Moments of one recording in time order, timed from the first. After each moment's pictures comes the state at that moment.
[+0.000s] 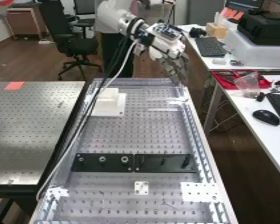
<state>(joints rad) 2.04 -2.36 -0.89 -3.60 -0.63 -0.20</state>
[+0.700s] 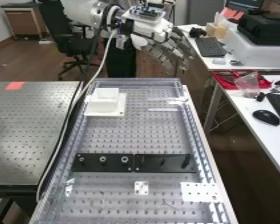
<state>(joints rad) 1.95 -1.98 -1.37 -3.16 -0.78 -0.40</state>
